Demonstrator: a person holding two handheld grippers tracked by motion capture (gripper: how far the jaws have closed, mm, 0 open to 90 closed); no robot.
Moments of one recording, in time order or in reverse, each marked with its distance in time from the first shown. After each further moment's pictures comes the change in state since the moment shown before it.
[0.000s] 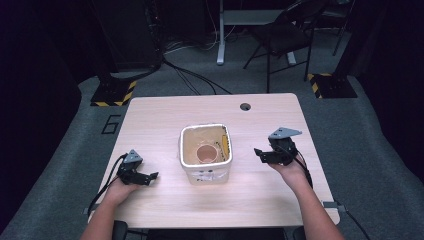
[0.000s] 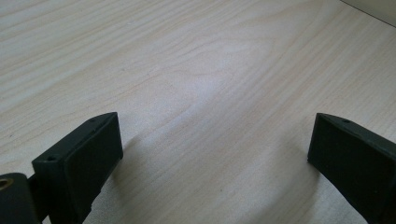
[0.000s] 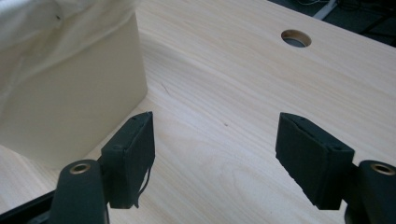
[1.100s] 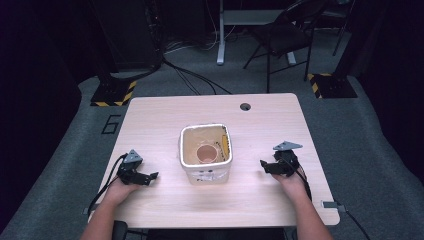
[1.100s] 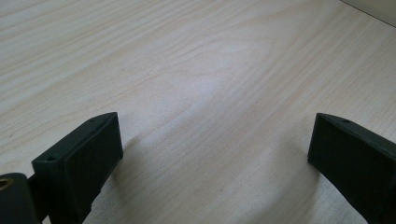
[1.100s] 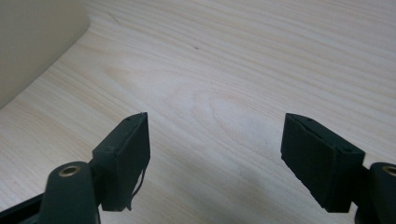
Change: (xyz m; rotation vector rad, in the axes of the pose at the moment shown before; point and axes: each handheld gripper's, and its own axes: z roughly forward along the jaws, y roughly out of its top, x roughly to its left) left arm 0.000 0.000 0.000 -0.003 0.000 -0.003; right arm -0.016 -0.061 0.032 0.098 -0.080 0.121
